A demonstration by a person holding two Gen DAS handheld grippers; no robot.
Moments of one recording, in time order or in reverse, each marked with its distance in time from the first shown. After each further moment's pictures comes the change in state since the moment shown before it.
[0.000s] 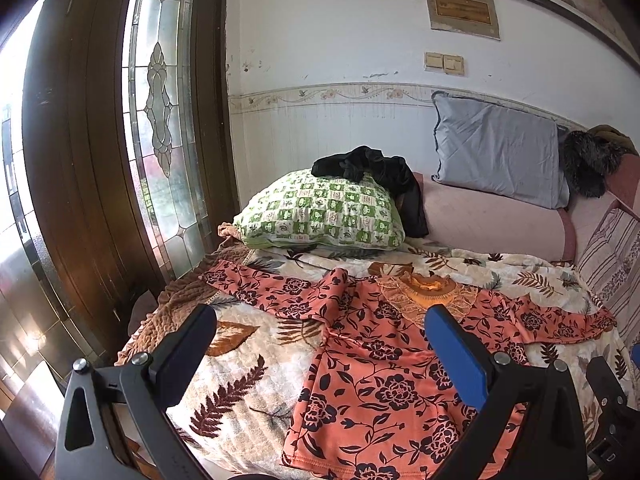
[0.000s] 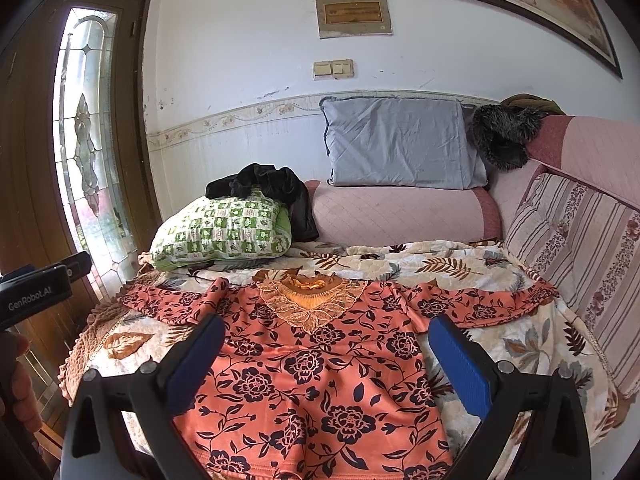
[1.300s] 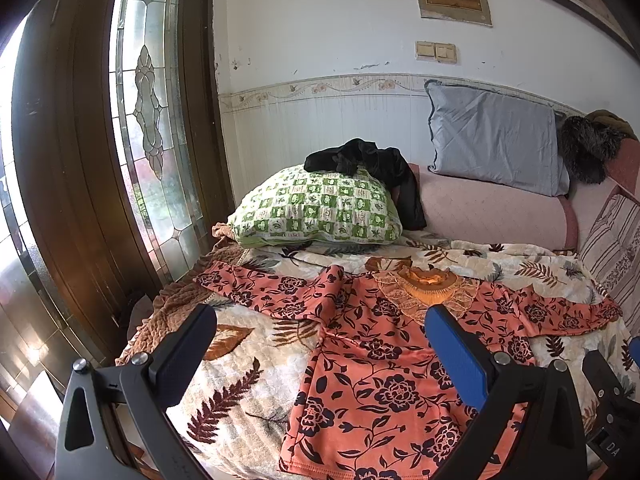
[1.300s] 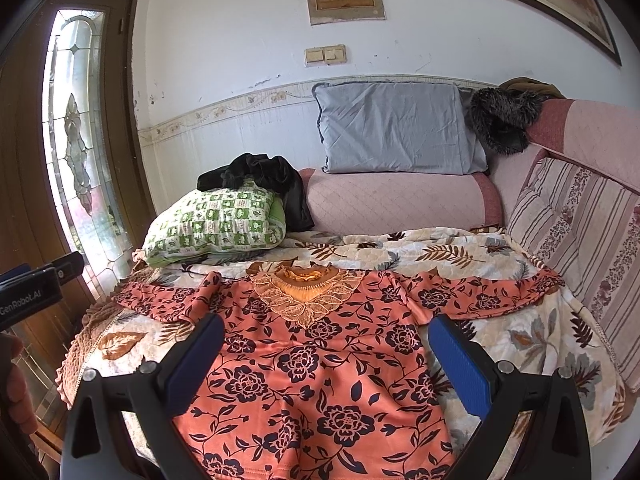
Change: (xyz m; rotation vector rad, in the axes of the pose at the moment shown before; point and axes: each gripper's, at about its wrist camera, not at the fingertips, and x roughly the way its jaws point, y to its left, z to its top) left arm 0.018 -0.009 0.003 0.037 0.020 -0.006; right arm 0.029 -0.007 -0.003 0.024 0.043 -0.008
